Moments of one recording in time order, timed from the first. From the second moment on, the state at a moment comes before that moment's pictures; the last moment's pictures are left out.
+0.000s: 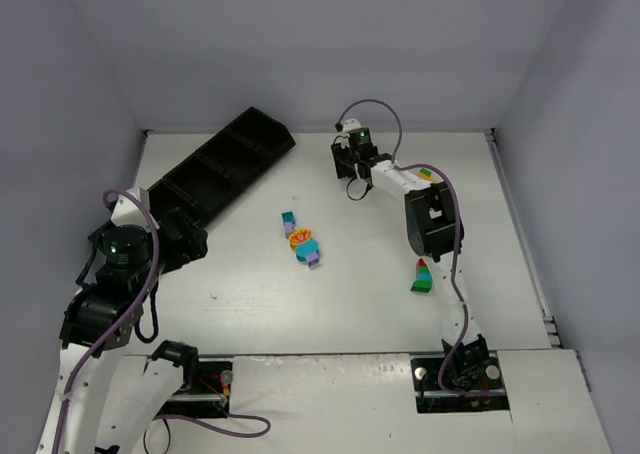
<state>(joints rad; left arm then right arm) -0.22 0.63 1.03 -0.89 -0.17 -0.49 0.37 2.45 1.90 -0.11 0.01 0.00</state>
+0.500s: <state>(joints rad) -0.22 0.69 1.03 -0.89 -0.17 -0.49 0.41 2.45 1.92 0.12 -0.18 0.14</state>
